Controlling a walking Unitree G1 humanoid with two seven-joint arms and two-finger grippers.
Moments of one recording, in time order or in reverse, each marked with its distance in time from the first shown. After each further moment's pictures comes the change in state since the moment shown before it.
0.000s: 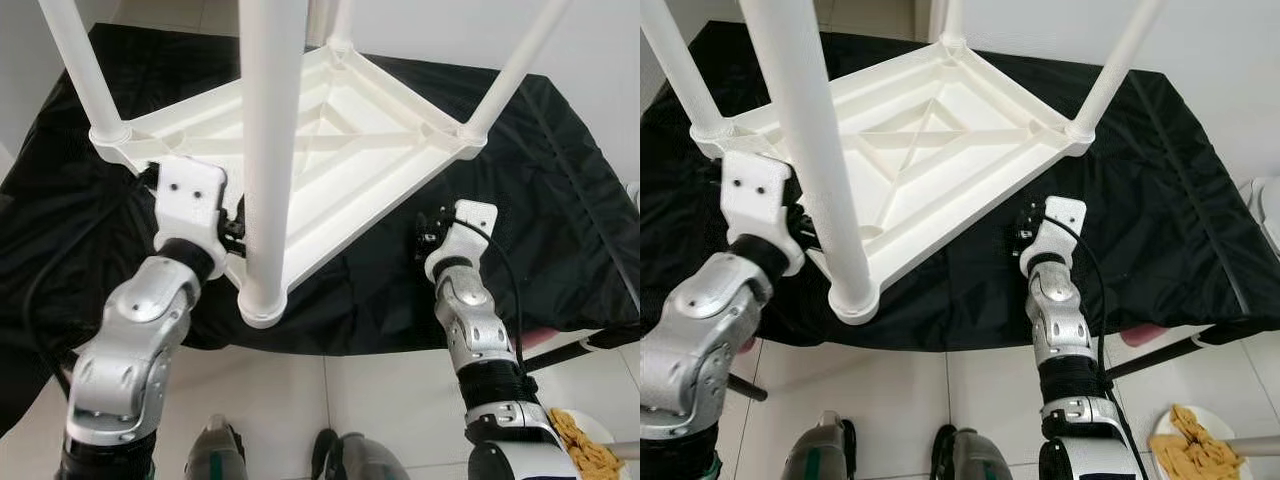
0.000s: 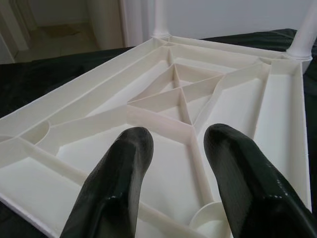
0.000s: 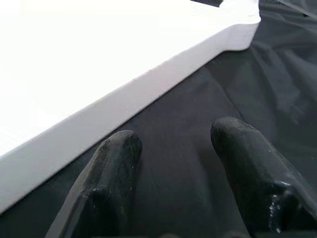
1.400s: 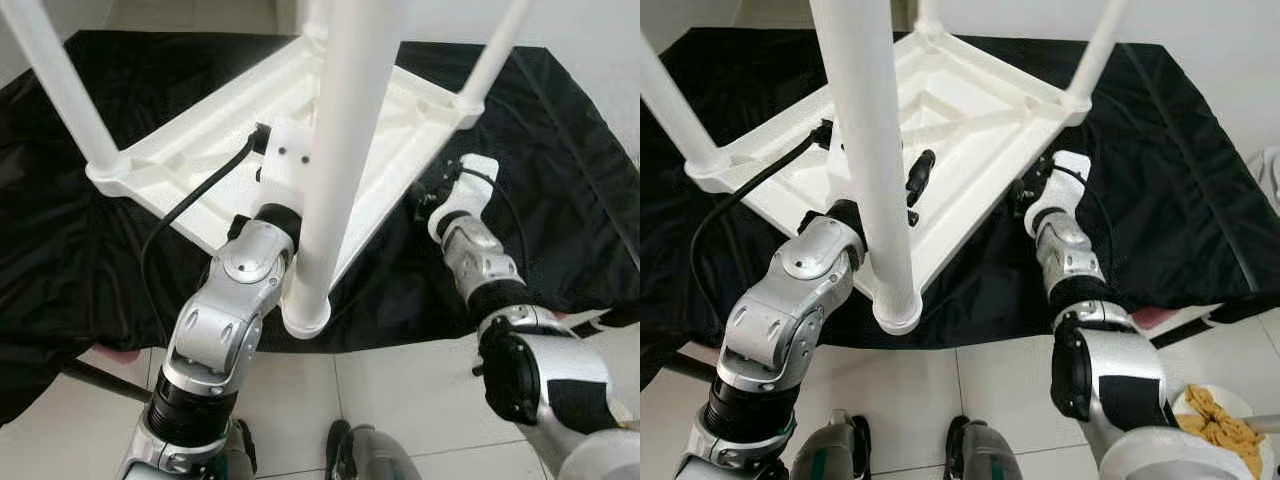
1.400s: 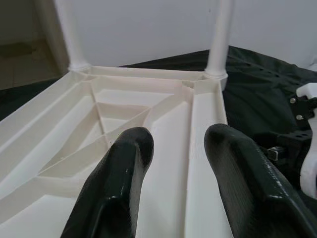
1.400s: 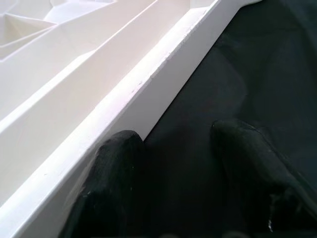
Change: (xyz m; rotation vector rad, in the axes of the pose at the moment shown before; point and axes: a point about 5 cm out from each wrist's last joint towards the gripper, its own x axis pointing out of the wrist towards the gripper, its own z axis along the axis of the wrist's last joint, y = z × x) left arm 0.041 -0.057 0.033 -0.055 -0.102 -0.109; right arm 0.057 0.012 0.024 0.133 0.088 0.203
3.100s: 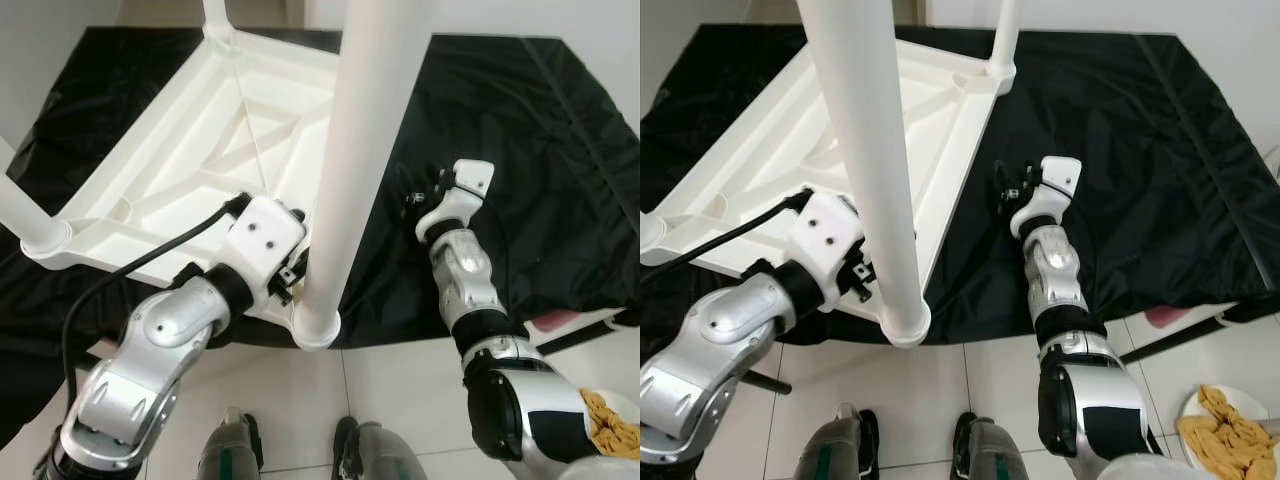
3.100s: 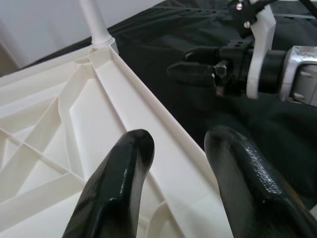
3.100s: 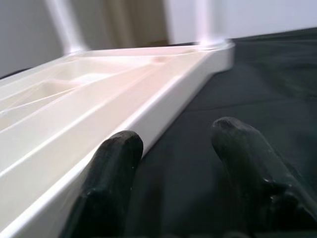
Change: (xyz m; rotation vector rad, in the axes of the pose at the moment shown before) left arm -0.069 0.023 -0.021 0.221 0.115 -0.288; right arm -0.033 0.016 -0.005 -0.087 -0.328 0.213
